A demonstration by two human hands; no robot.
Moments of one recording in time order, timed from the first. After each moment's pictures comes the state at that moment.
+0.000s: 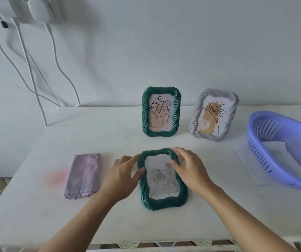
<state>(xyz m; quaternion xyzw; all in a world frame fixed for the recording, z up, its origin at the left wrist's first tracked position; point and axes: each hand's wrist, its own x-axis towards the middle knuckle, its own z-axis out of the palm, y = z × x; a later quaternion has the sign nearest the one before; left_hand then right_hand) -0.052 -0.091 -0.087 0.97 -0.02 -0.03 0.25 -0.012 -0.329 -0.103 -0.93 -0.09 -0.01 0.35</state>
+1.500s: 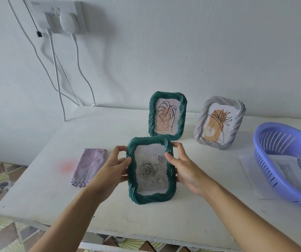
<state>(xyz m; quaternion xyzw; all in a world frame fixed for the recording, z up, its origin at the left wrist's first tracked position) -0.082 -0.097 -0.039 0.68 0.13 -0.08 0.71 -0.013 -0.319 -0.055 -0.64 -0.05 0.31 0.70</state>
